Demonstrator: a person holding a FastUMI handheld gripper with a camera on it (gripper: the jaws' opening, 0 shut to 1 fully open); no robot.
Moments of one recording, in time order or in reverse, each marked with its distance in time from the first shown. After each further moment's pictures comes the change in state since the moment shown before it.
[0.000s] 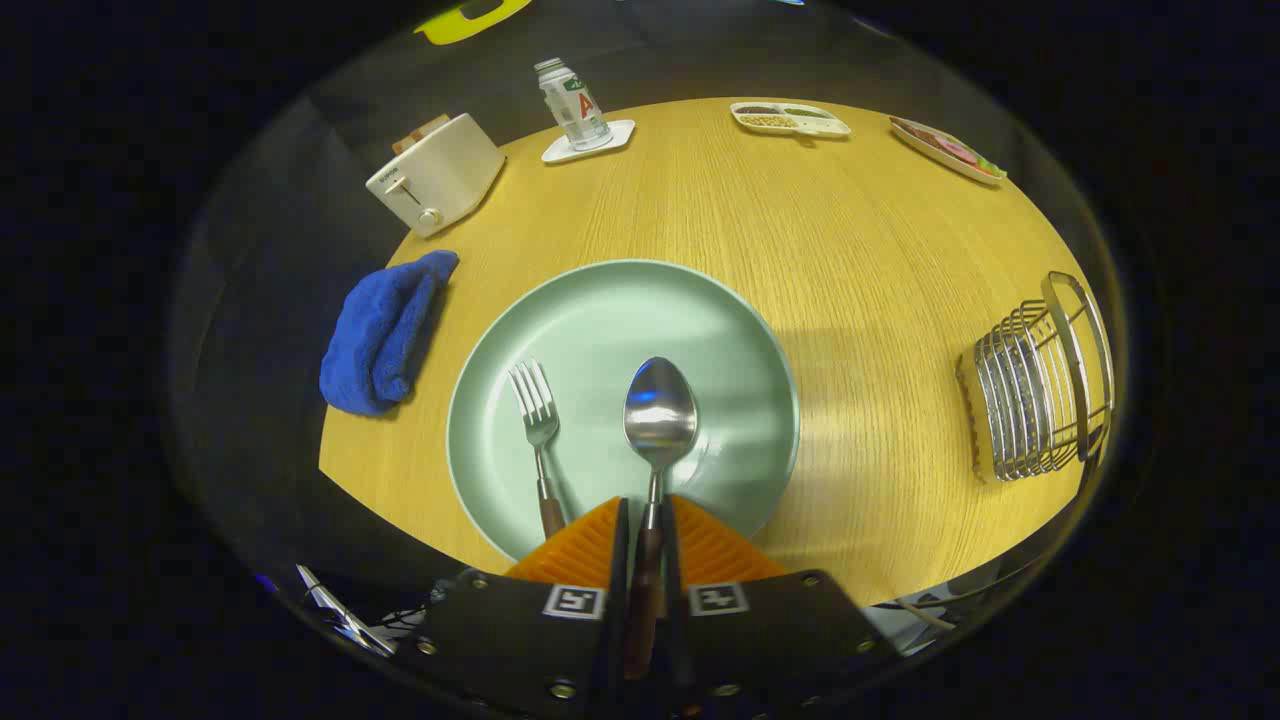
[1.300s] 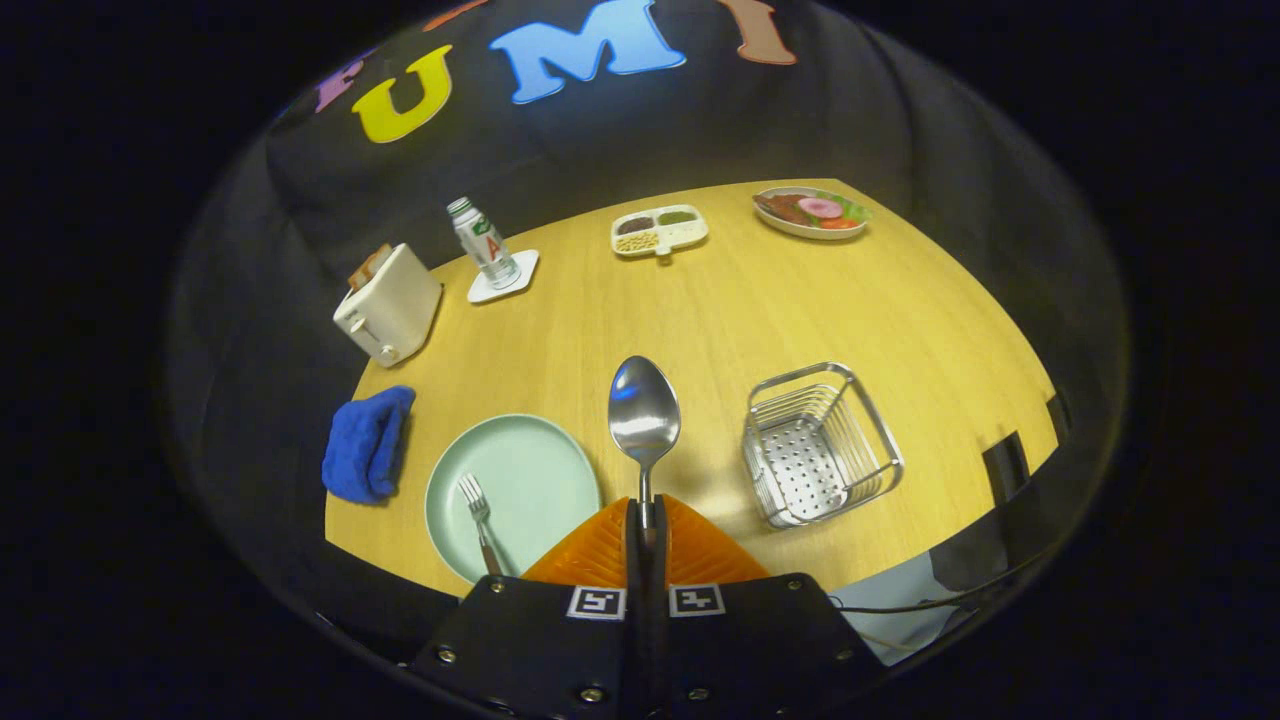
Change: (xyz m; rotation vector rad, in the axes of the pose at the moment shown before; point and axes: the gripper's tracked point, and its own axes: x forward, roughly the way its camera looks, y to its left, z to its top) arm -0.129 -0.118 0.048 0.205 -0.324 -0.160
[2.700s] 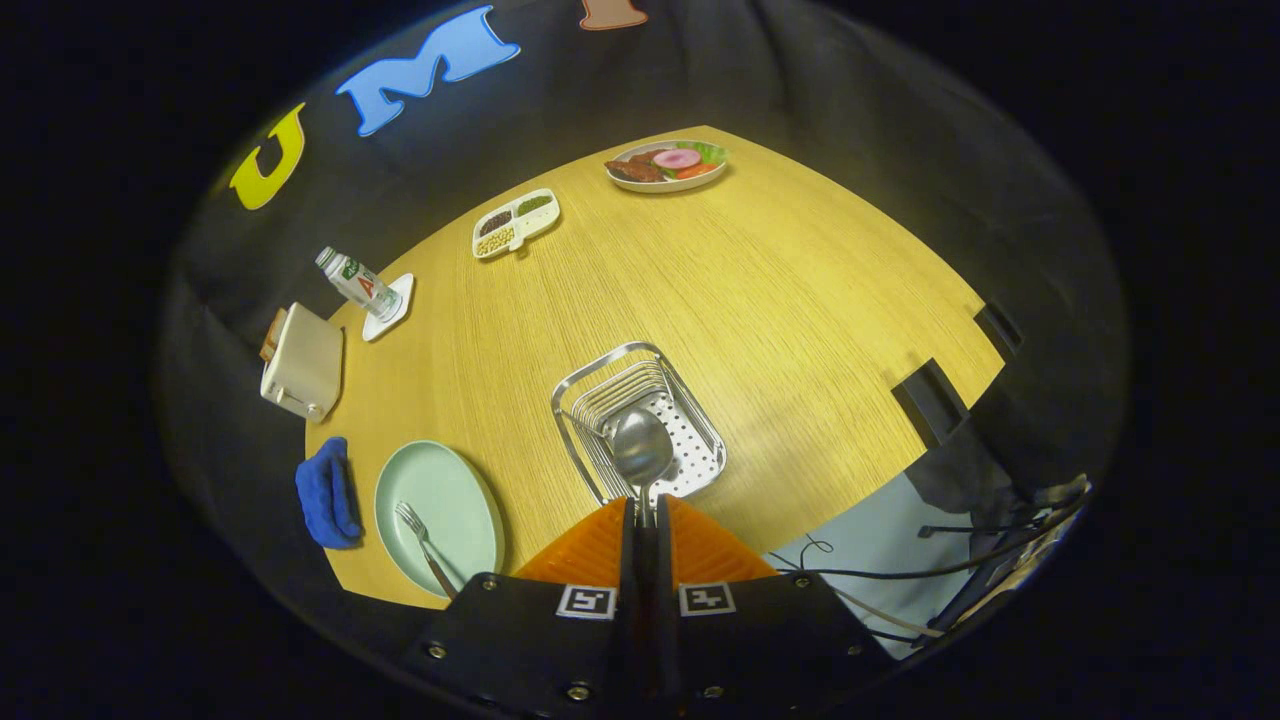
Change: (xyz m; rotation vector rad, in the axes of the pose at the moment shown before) arm -0.009 -0.066 0.000 0.225 0.112 -0.103
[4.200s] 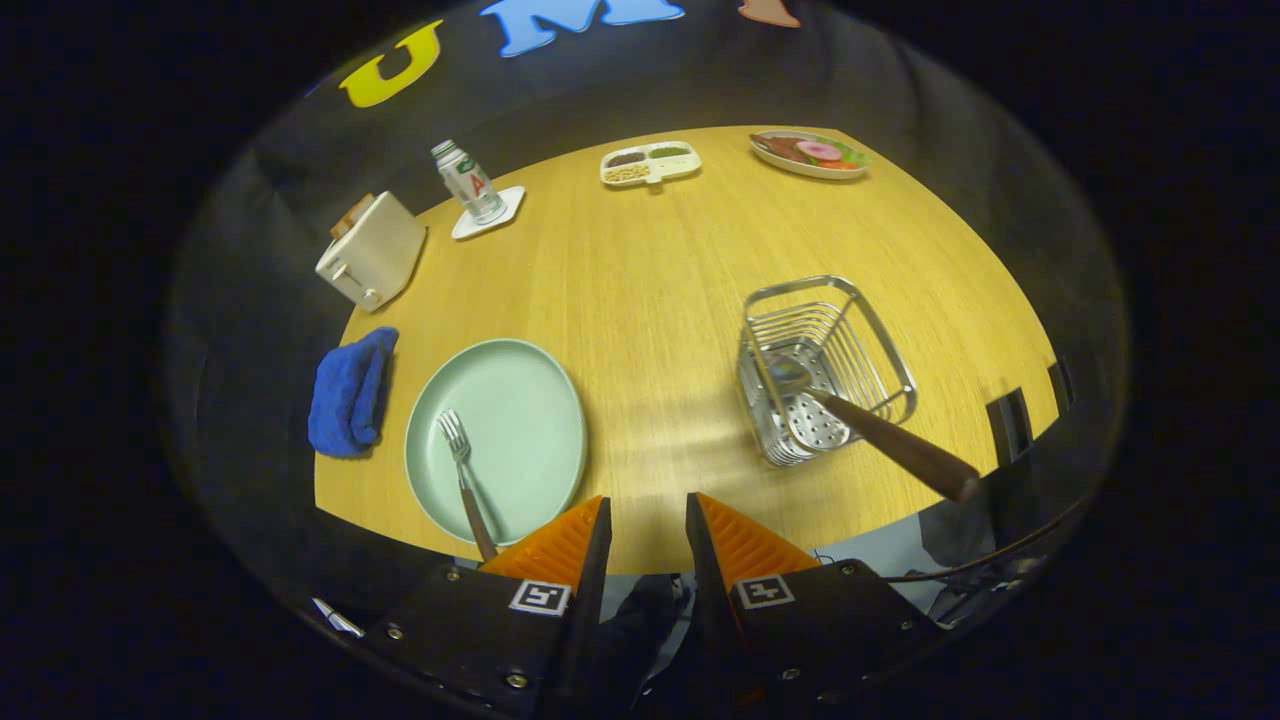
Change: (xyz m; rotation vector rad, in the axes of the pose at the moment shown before) arm 0.014 0.093 -0.076 -0.345 0.122 0.136
